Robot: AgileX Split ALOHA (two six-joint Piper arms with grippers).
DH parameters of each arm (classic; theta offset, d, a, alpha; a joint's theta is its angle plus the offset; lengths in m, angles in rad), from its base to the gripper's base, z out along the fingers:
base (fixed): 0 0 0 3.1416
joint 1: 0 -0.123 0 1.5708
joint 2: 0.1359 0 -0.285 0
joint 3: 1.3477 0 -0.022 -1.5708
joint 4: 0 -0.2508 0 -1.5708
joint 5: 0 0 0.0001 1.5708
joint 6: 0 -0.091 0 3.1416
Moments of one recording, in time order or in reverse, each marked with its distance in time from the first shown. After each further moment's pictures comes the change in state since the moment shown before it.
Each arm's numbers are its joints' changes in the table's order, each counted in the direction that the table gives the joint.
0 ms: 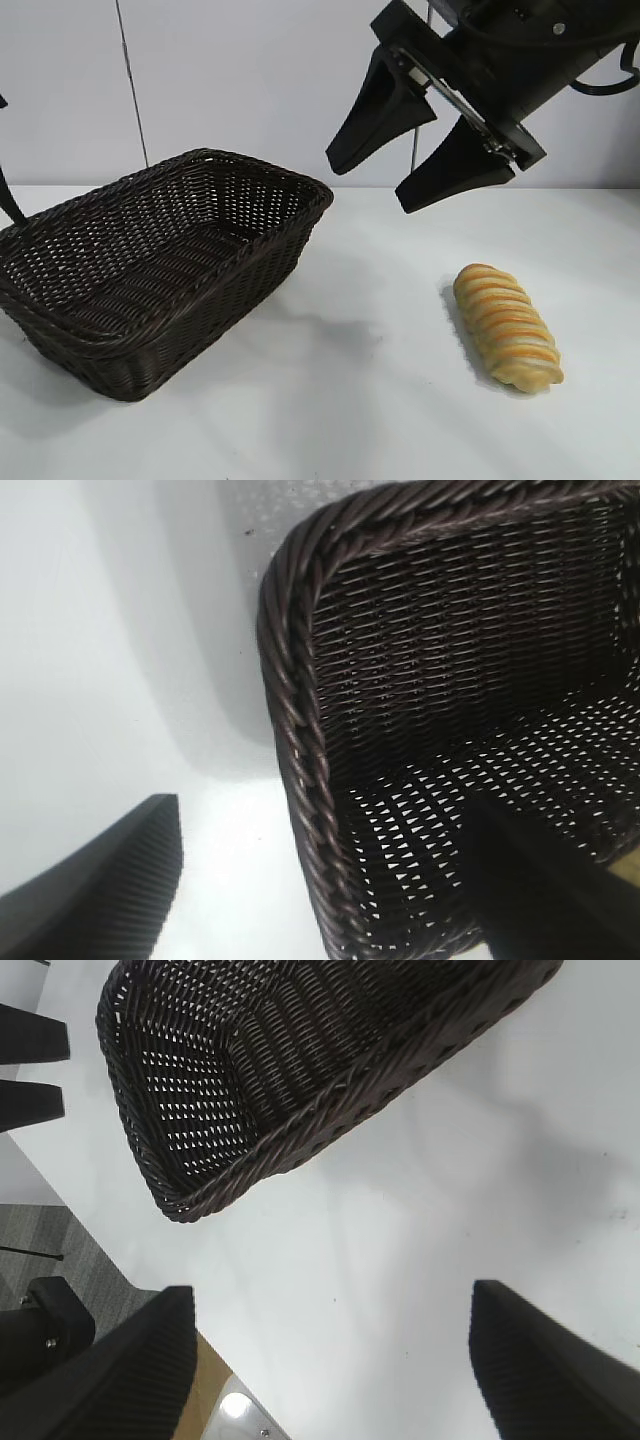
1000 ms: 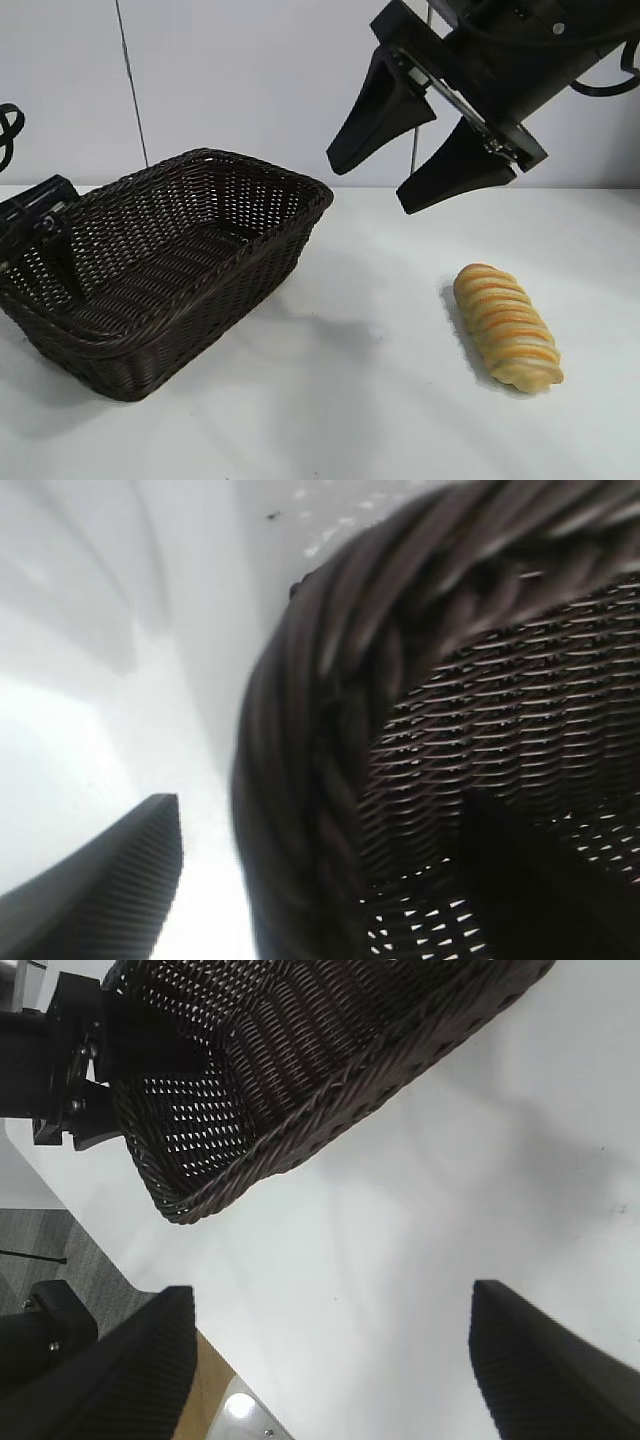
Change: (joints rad) left arm 0.000 0.177 -0.003 0.050 0.139 -0.005; right arm 0.000 0.000 0.000 0.004 0.000 -0.011
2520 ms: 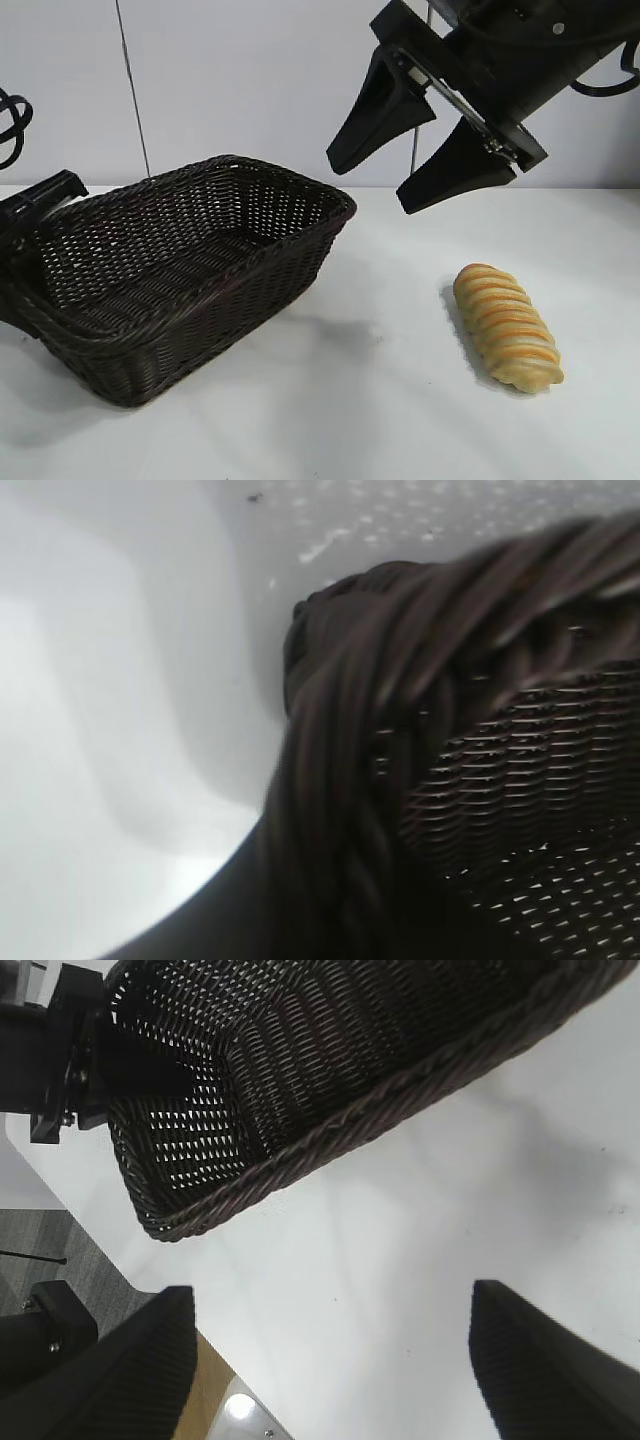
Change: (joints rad) left arm -0.012 -0.058 -0.109 -0.009 -0.185 -0.040; right arm 0.000 0.000 0.000 -0.001 0.000 0.000
